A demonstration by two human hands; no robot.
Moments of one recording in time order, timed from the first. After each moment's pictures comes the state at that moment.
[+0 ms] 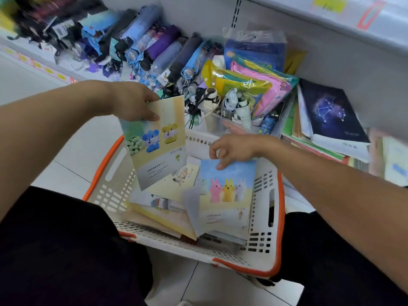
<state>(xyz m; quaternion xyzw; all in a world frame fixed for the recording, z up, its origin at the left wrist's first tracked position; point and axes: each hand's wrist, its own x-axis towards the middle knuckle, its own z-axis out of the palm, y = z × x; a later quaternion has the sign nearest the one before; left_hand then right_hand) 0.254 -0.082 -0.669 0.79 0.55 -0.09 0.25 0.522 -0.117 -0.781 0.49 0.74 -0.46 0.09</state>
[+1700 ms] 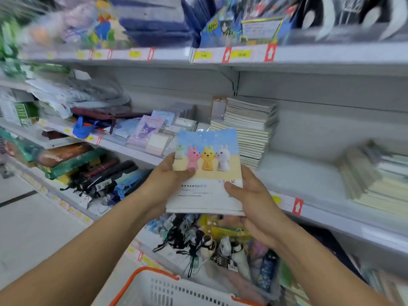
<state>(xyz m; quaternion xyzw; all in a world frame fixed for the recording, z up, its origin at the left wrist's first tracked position) 0.328 -0.073 -0.507 0.52 0.38 0.50 0.58 0.510 -0.134 -0.521 0.40 0.48 -0.55 -0.55</state>
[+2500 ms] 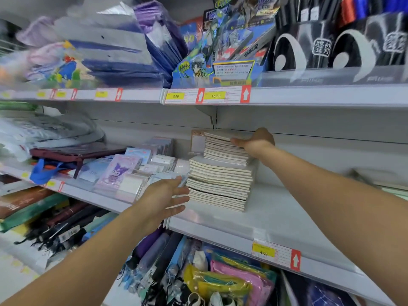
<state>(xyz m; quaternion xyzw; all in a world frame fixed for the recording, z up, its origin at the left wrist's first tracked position) 0.369 0.026 -0.470 0.52 0.44 0.45 0.59 0.626 0.076 -0.377 0.74 0.50 -0.09 -0.44</state>
